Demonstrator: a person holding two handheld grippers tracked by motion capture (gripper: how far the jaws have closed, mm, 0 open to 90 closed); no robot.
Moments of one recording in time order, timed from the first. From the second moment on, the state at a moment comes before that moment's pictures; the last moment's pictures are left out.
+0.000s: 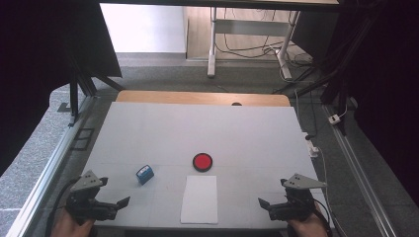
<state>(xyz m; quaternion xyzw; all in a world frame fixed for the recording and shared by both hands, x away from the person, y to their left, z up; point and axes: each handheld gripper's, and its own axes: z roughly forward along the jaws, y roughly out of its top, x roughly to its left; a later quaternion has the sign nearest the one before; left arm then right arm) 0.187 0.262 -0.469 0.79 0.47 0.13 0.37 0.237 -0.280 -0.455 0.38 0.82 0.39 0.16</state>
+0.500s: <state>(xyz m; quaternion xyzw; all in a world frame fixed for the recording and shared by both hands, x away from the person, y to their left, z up) 0.209 0.254 -0.472 0.79 0.46 0.11 0.38 0.237 -0.279 -0.455 0.38 0.83 0.38 0.16</state>
